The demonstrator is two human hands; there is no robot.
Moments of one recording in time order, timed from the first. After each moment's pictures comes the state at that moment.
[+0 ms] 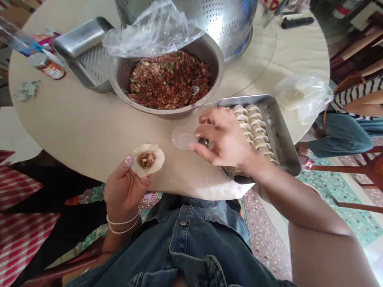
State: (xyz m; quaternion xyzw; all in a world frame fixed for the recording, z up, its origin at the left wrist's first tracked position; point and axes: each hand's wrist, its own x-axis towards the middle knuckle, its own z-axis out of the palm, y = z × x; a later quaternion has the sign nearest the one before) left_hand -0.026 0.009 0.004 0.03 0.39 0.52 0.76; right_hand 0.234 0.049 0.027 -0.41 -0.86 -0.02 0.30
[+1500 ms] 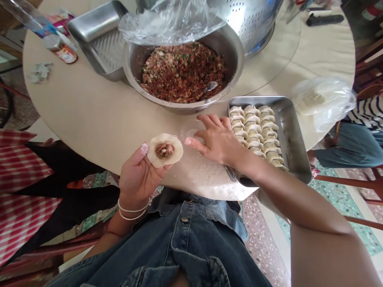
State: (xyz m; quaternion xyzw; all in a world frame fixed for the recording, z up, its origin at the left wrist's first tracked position) left_hand -0.005 0.010 0.007 0.03 0.35 0.51 0.78; right_hand 0.205 0.054 0.008 -0.50 -0.85 0.12 0.08
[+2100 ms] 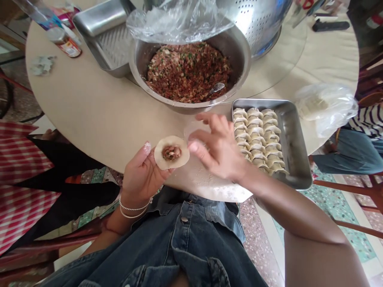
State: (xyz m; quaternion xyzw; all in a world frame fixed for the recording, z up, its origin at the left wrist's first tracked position) left_hand -0.003 0.005 0.007 0.05 0.34 0.46 0.82; right_hand 0.195 0.034 0.025 -0.49 -0.84 0.13 0.19
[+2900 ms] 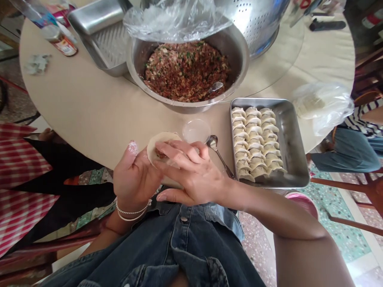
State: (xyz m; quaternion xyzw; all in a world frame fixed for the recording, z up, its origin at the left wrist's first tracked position) left_hand -0.005 0.000 0.018 0.10 0.30 0.50 0.81; right_hand 0.164 -0.001 0.013 -0.33 -0.92 0.04 0.21
